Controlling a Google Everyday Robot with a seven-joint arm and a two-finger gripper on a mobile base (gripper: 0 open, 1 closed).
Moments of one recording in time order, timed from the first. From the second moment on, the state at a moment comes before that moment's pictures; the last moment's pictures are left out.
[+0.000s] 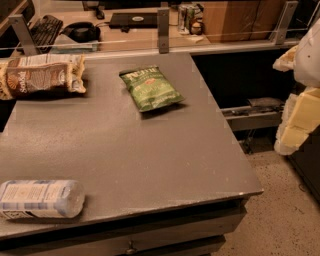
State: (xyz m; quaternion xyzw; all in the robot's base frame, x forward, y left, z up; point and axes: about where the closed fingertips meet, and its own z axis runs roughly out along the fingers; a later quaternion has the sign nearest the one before) arm 0.438 -0.217 0.976 -0.60 0.78 -0.03 0.16
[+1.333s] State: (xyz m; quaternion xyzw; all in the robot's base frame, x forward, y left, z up) arm 0.504 -0.034 0.965 -0.70 0.67 0.06 0.23
